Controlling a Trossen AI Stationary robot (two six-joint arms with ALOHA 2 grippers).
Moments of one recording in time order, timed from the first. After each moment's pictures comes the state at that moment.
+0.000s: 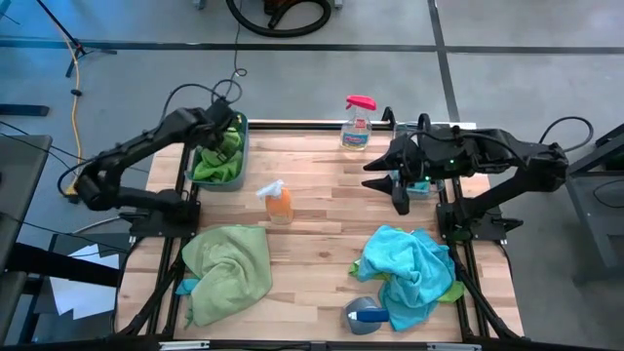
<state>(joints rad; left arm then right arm) 0.81 1.23 1.01 -1.06 -0.45 0.05 0.15 1.26 1.69 -0.91 0.18 0.29</state>
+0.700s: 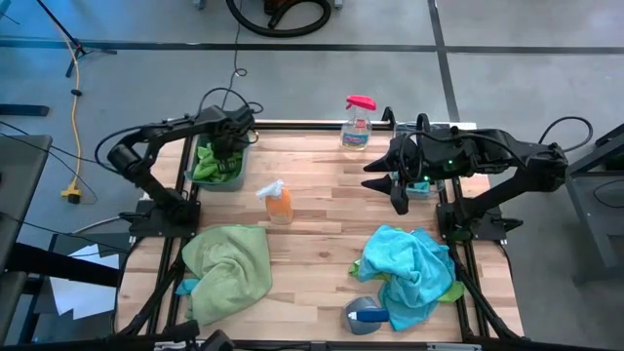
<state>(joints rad) 0.84 1.59 1.02 -1.05 -0.35 0.52 0.15 1.27 1.69 -0.92 0.18 0.36</state>
